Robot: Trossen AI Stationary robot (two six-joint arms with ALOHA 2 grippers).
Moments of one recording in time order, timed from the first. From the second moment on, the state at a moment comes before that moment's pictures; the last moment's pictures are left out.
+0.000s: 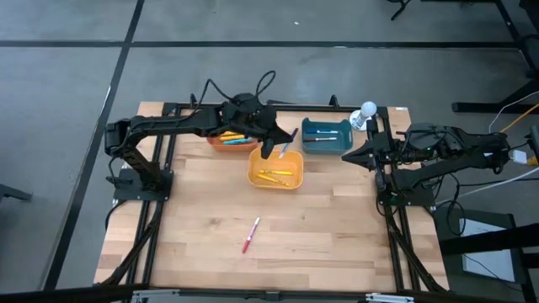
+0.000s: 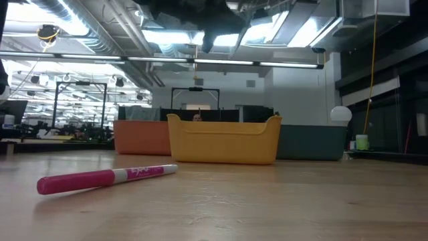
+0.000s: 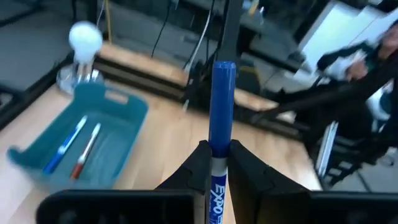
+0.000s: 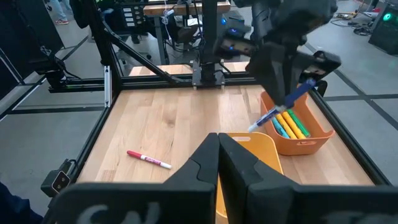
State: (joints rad) left arm 0.30 1.59 1.31 -0.05 0.34 -0.26; right arm 0.18 0.74 1.10 -0.63 0.16 0.10
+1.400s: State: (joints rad) left arm 0.29 1.59 1.31 0.43 0.50 -0.34; right arm 0.13 0.89 1.10 -0.45 0.32 0.16
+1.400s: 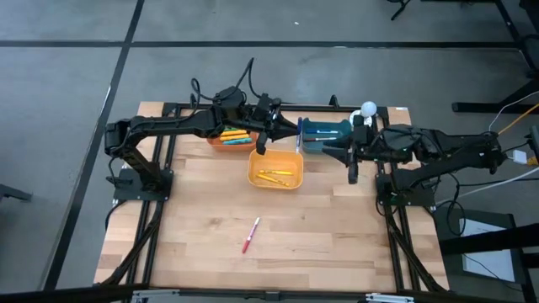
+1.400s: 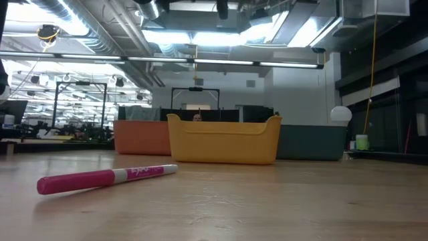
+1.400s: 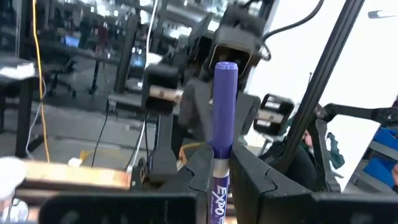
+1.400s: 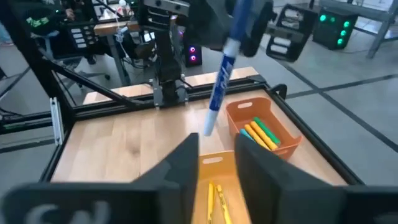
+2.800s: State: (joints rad) left arm 0.26 1.59 1.31 0.57 0.55 -0.32; right arm 0.08 1.13 1.10 -0.09 0.29 0.24
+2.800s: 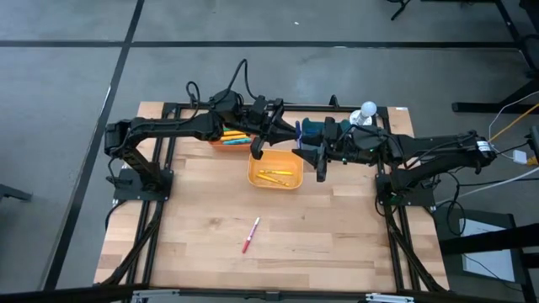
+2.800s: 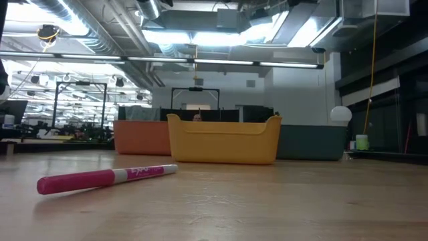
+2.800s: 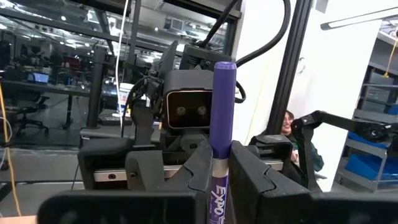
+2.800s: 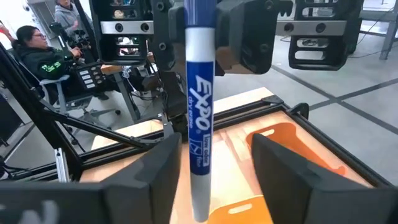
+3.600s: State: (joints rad) left arm 0.26 1.59 1.30 0.57 0.55 -0.32; right arm 0.08 1.13 1.10 -0.09 0.22 0.25
